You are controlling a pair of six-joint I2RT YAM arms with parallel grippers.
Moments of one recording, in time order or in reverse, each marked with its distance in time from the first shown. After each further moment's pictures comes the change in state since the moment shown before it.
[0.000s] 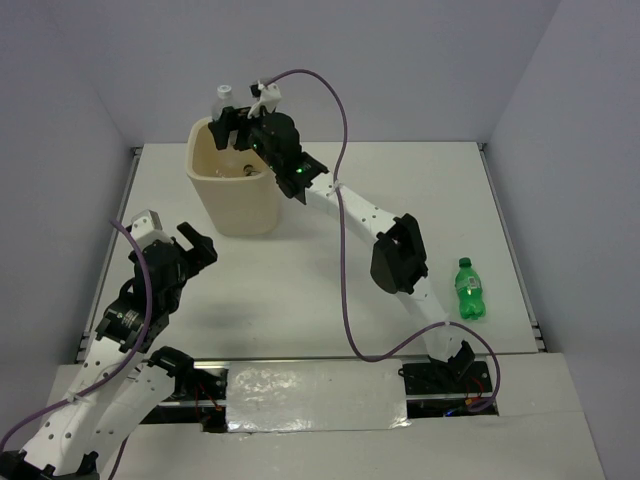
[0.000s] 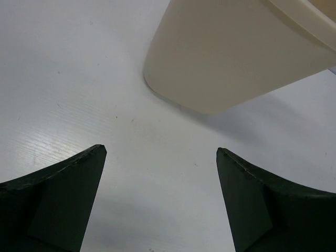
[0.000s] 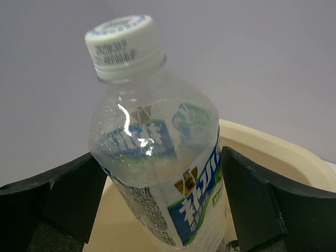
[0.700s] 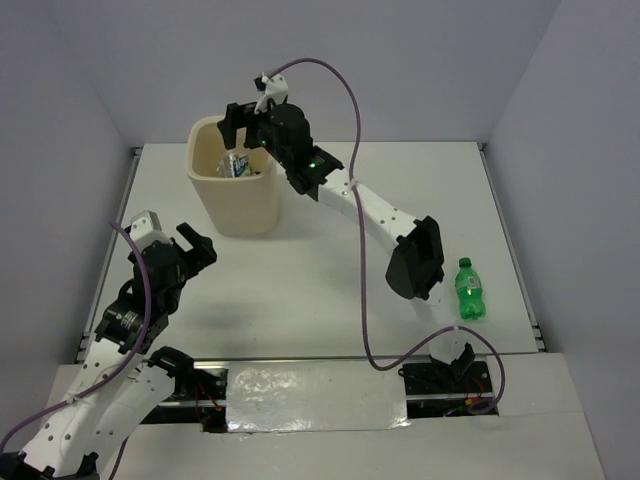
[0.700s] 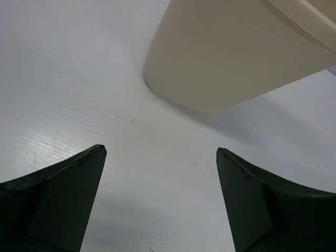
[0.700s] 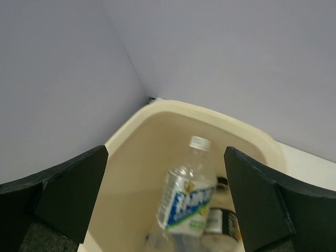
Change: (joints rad) left arm 0.000 -0.008 0.000 -0.007 -0.001 0.000; right arm 0.000 -0.118 -0.066 -0.114 0.007 -0.075
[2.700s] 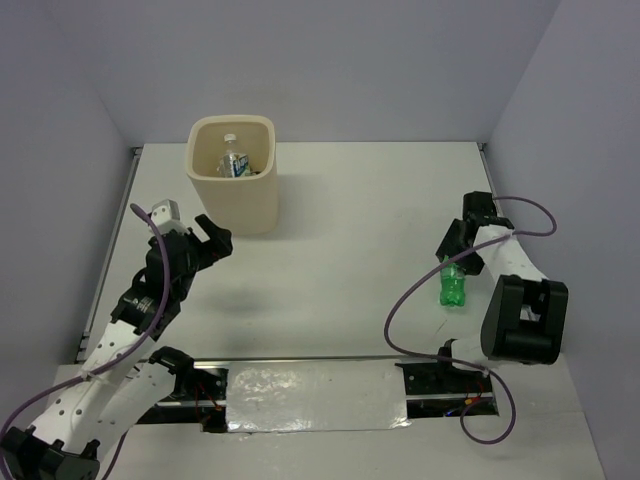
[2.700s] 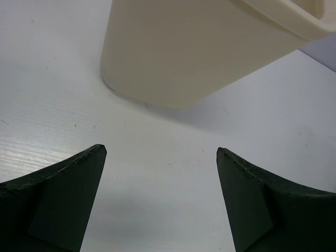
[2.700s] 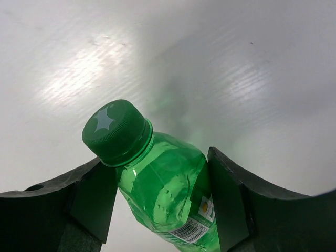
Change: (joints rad) left arm 0.001 0.110 -0.040 0.209 0.145 0.034; right arm -0.958 -0.796 -1.354 -0.742 0.048 0.120
